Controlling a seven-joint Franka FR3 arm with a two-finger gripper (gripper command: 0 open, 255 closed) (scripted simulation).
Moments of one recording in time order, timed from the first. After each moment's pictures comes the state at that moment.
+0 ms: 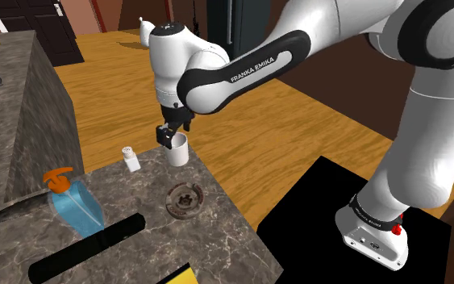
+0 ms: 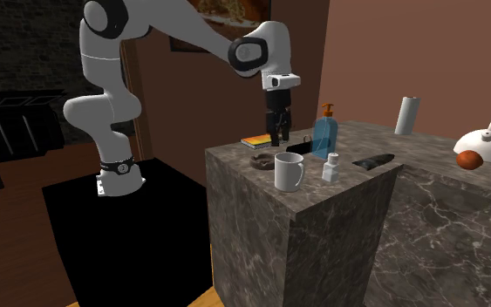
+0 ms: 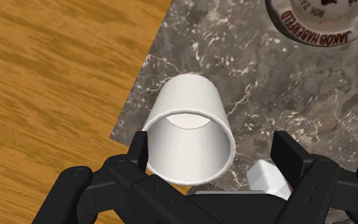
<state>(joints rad) 0.15 0.28 0.46 -1.81 -0.29 2.17 0.45</state>
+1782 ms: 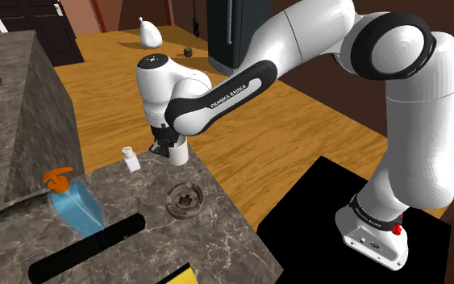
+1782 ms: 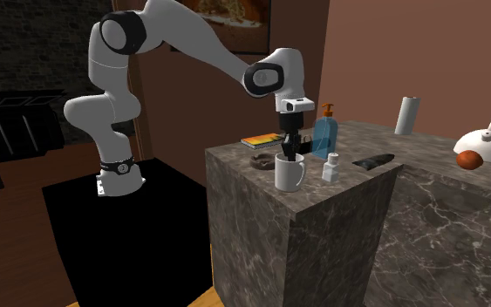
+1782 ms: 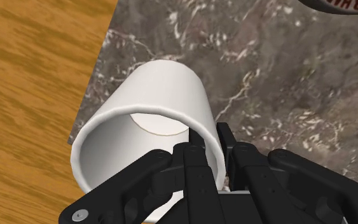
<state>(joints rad) 0.21 0.49 0.42 -1.68 -0.39 2.22 0.51</state>
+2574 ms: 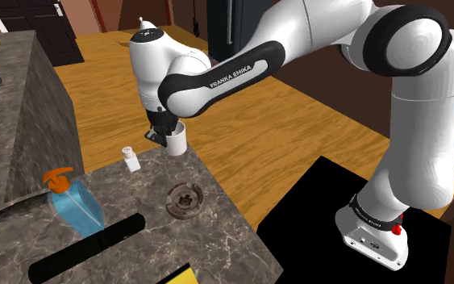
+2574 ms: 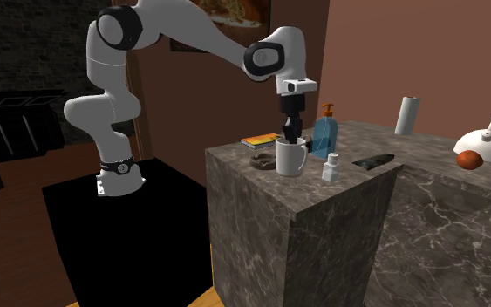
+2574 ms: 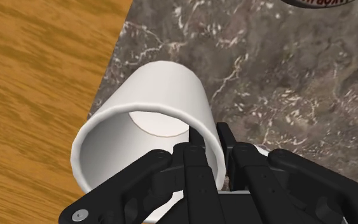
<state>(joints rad) 0.20 0.43 0.44 -1.63 -0.35 2.12 0.47</state>
